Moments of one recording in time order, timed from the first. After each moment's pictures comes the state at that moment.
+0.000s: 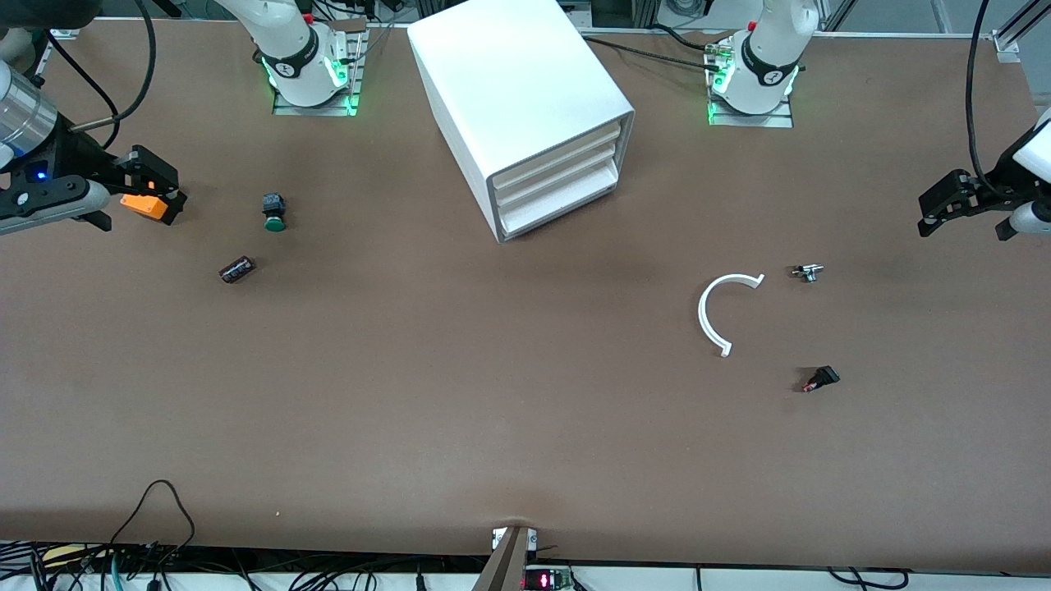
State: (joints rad) left arm 0.05 -0.04 -0.01 -1.71 0.04 1.79 0.10; right arm 0.07 -0.03 -0.01 -1.72 0.02 1.74 -0.25
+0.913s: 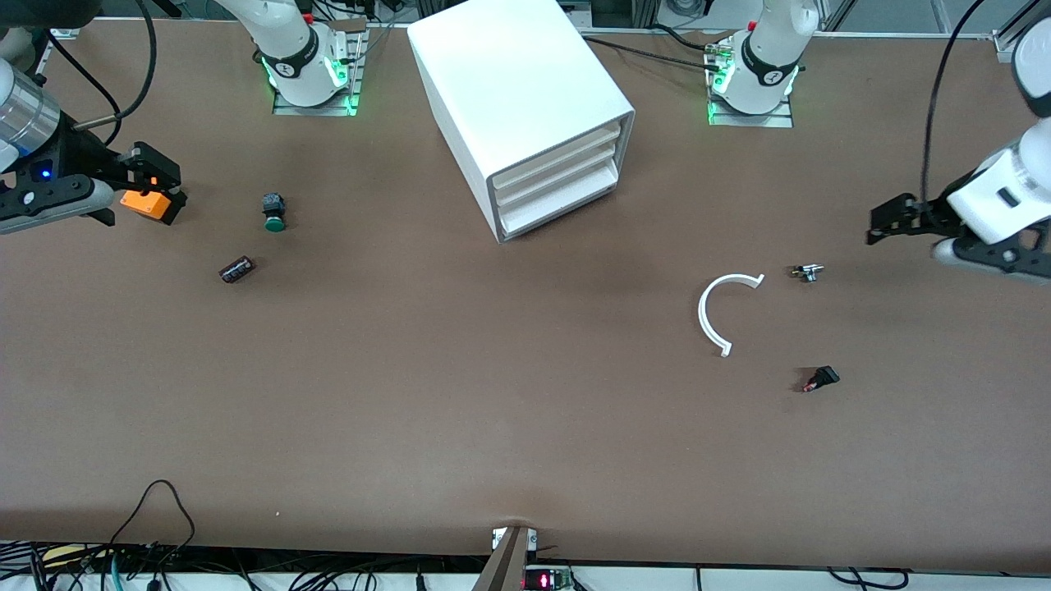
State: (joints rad) left arm 0.04 0.08 0.00 -1.74 -0.12 1.71 0.23; right arm 0.07 -0.04 -0.01 -1.72 0.02 1.70 -0.25
